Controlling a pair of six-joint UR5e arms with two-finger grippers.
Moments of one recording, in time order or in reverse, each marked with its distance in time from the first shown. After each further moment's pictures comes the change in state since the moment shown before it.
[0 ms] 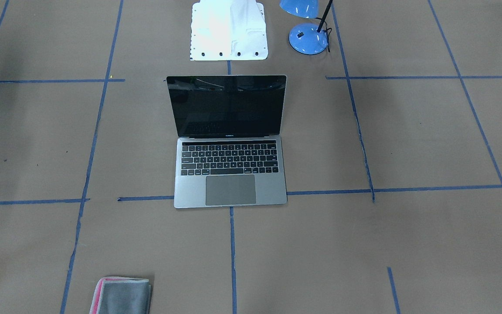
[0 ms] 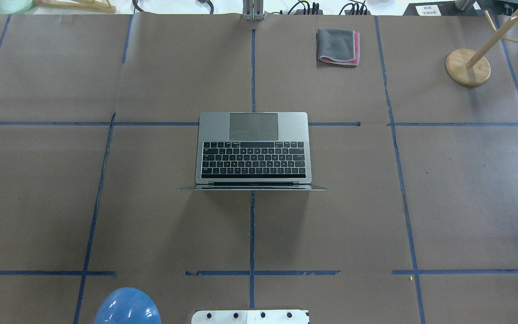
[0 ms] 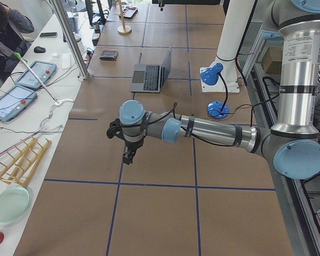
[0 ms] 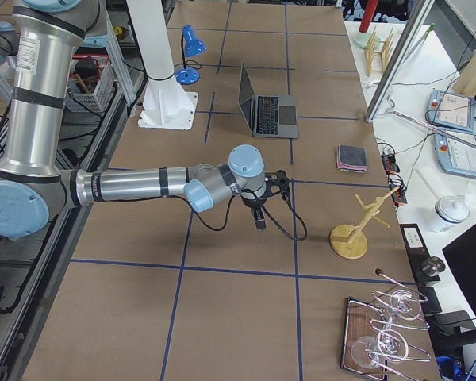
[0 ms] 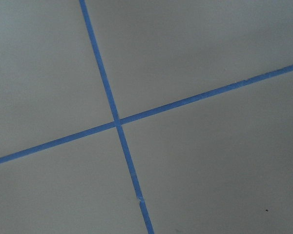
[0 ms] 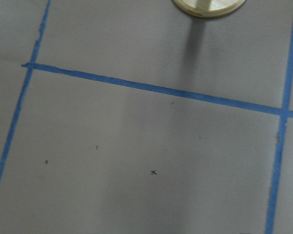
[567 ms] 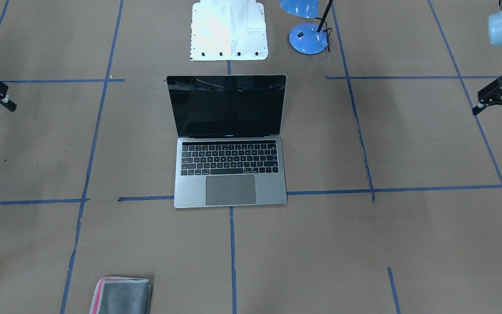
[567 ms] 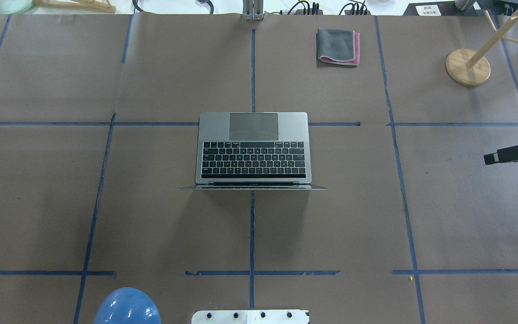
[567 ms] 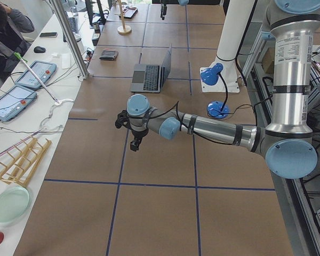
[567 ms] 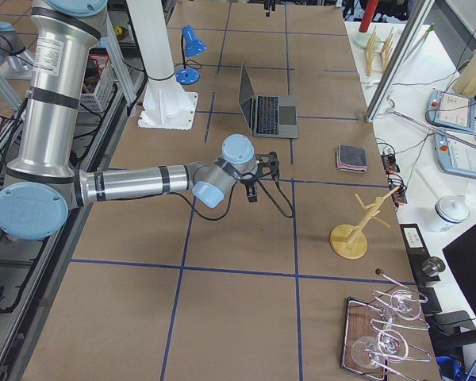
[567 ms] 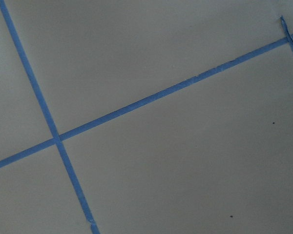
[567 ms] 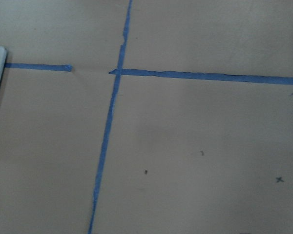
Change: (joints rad) left arm 0.195 0.034 -0.026 -0.286 -0.006 -0.416; right arm -0.207 -0.002 0.000 0.354 -0.006 0.438
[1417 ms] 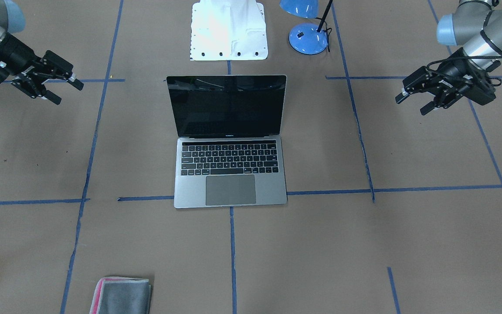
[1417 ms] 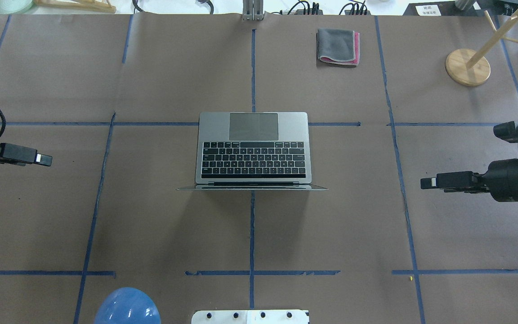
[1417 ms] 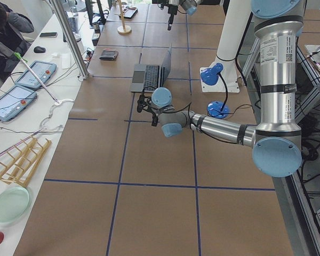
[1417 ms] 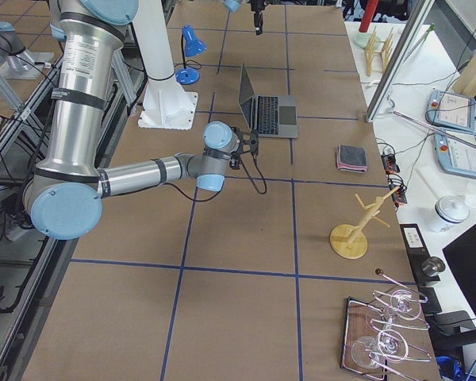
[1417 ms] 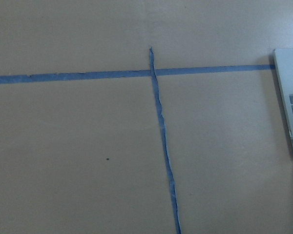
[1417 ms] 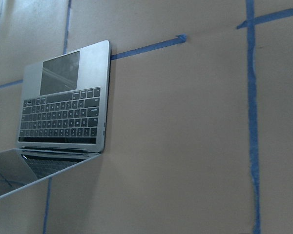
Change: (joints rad) left arm 0.314 0.029 -0.047 -0.591 0.114 -0.821; right arm -0.355 0.005 0.073 0.358 -0.275 0.544
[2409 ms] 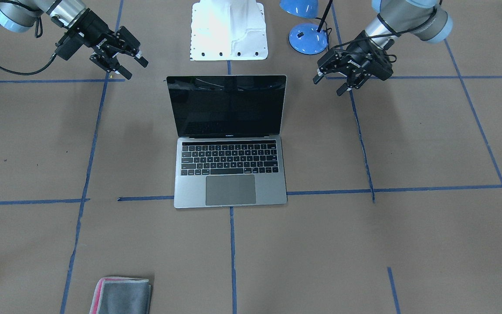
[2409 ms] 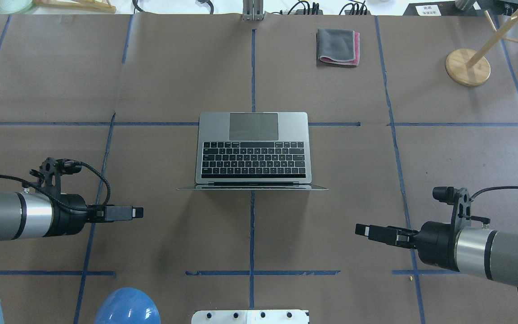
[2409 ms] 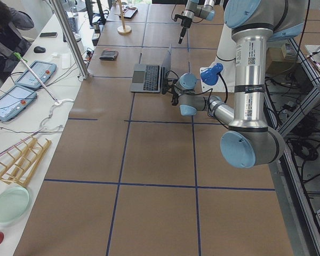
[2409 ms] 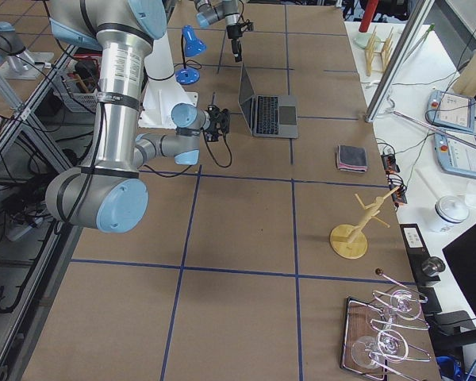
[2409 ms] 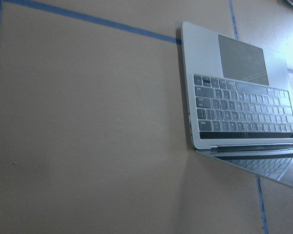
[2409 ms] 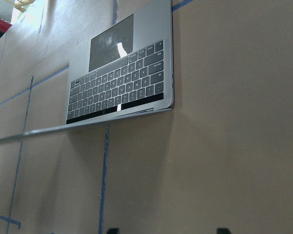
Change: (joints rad) left arm 0.505 -0.039 -0.123 -0.030 0.506 -0.259; right arm -0.505 -0.001 0.117 0.008 -0.595 0.155
